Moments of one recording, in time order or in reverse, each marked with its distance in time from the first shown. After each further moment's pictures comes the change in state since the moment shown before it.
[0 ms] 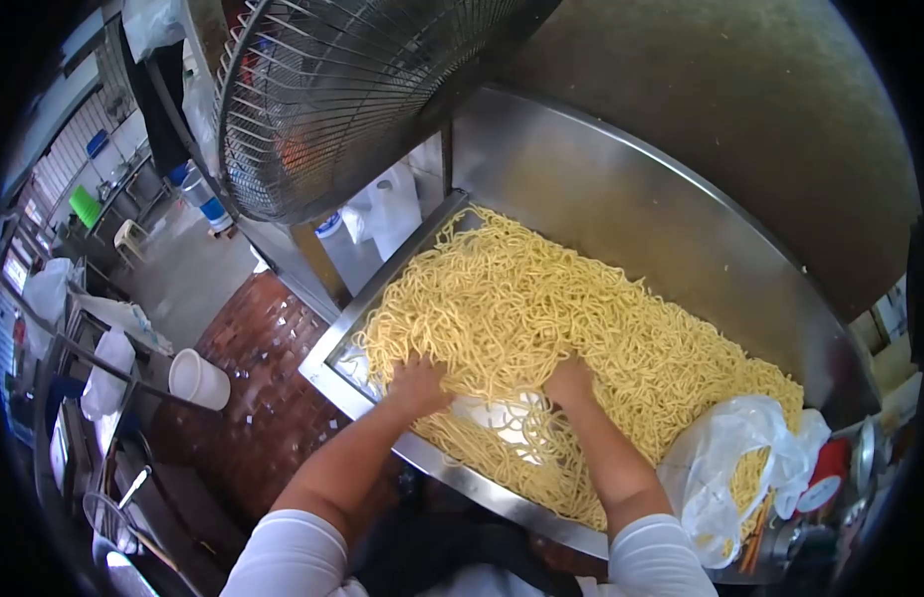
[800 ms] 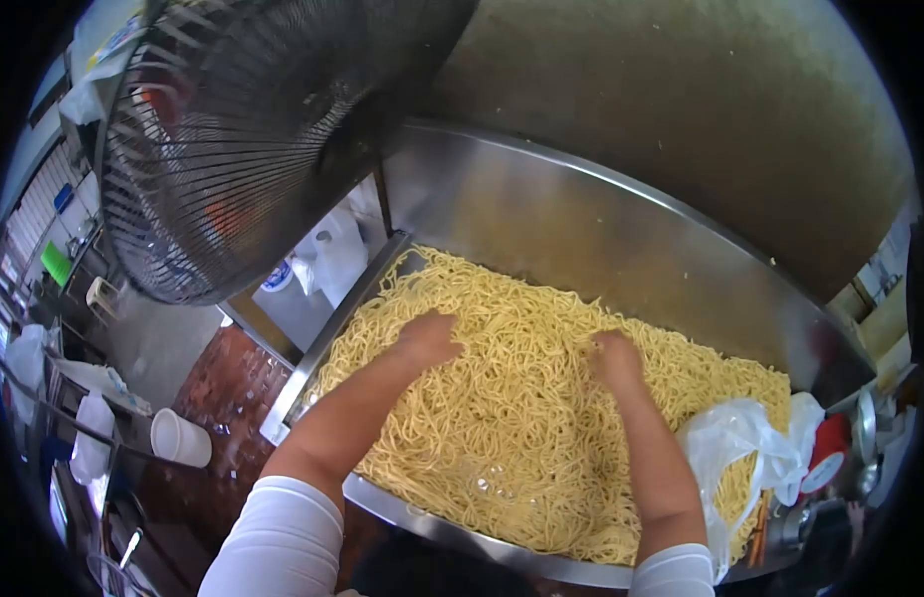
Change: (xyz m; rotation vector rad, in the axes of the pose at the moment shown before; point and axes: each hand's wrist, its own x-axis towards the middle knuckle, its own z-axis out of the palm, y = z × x) left_hand 0.150 0.073 -0.112 -0.056 0.117 0.203; right_hand 0.008 0.121 -0.133 0.198 0.505 -0.066
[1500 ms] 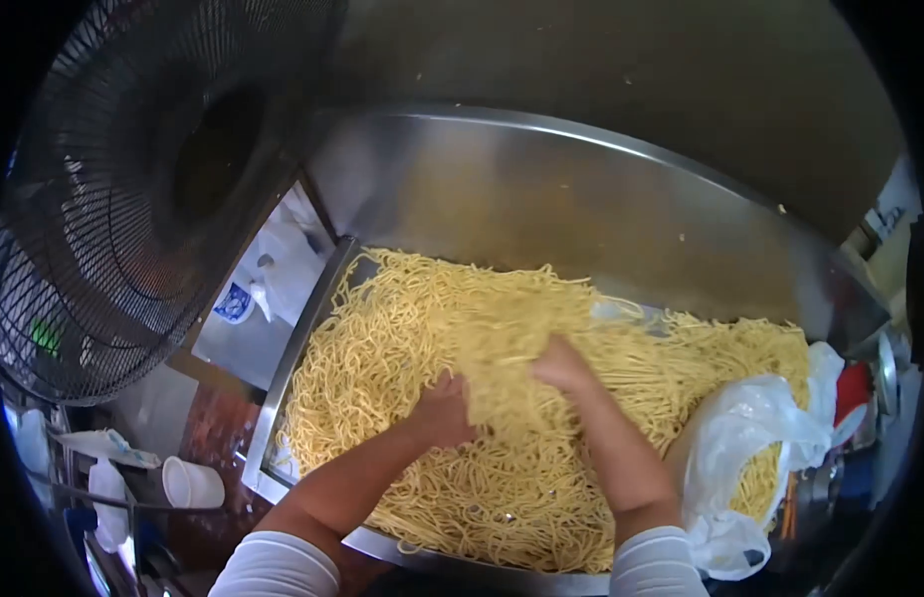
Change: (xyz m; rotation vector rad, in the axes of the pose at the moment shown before) left_hand -0.009 0.038 0.122 0.181 -0.203 0.281; right_hand 0.028 -0.036 0.064 0.378 -0.389 0.198
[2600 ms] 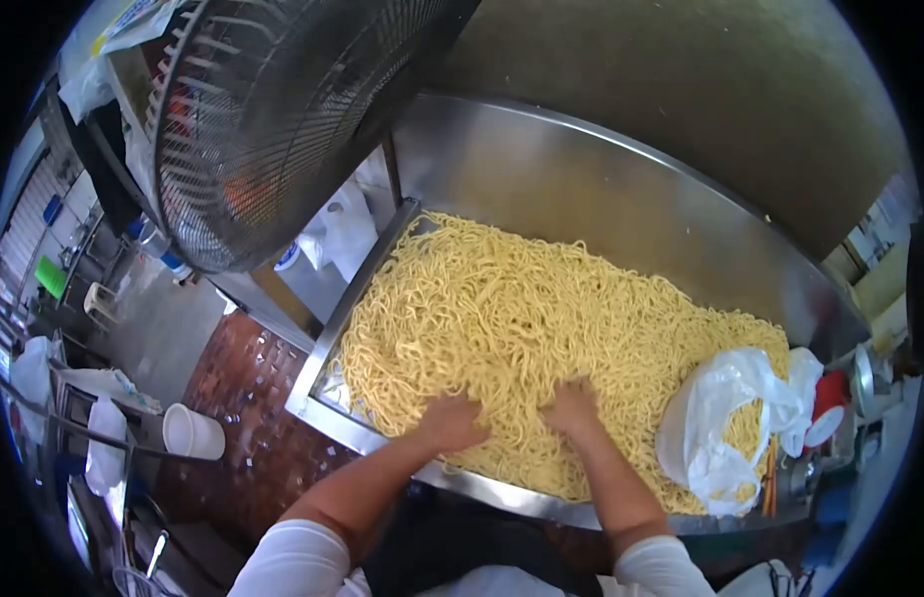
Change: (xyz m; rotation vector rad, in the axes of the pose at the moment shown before) left_hand -0.159 0.019 0.004 -0.266 -0.259 -0.140; right_hand -0.160 0.015 0.101 -0.601 0.015 0.043
